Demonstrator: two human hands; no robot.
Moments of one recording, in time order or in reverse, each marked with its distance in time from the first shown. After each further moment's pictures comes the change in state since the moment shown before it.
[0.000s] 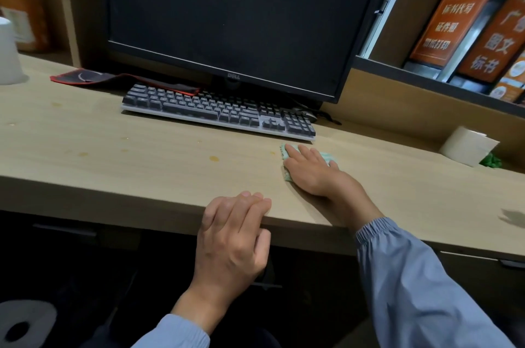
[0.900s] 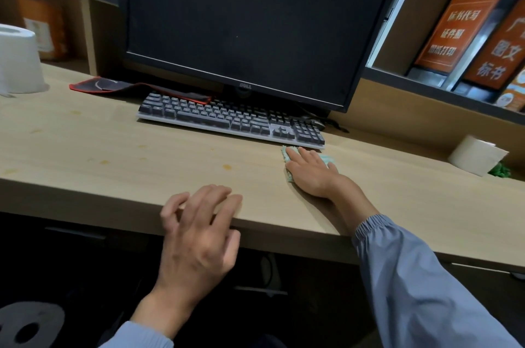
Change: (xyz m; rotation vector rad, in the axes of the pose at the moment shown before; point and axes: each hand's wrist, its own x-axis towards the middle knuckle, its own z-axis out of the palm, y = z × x) left_hand 0.002 -0.053 -0.038 0.166 -0.034 0.016; right_hand 0.017 -0.012 -0.001 0.005 -0.001 -0.037
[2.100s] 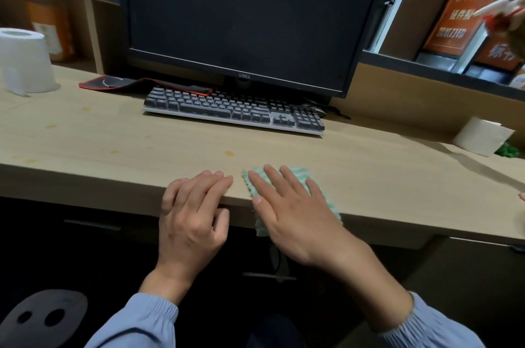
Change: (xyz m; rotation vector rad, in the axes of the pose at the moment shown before) left_hand -0.009 -0.016 0.002 0.014 0.059 -0.005; right_hand -0.141 -0.062 0.040 -0.084 0.079 -0.282
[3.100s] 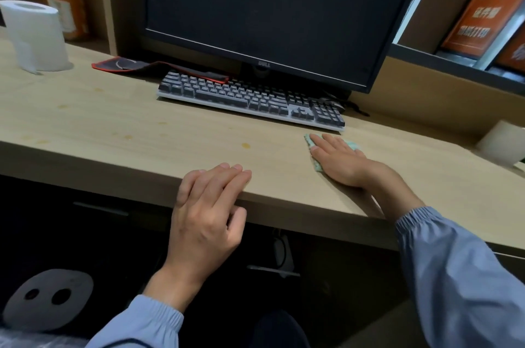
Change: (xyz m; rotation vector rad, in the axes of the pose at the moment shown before) left_hand 0.001 0.004 -0.010 -0.111 -0.065 -0.059; right_hand 0.099 0.105 -0.027 0.046 -0.094 0.250
